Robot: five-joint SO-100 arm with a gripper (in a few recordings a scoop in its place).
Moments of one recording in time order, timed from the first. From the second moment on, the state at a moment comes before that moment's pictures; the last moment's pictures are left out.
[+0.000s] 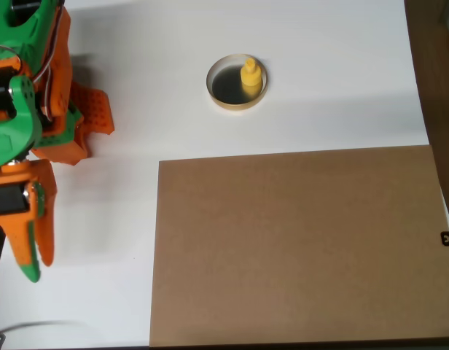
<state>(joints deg) 37.4 188.4 171.6 53.9 -2.5</state>
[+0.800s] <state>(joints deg) 39.8 188.4 174.9 47.5 -0.4</state>
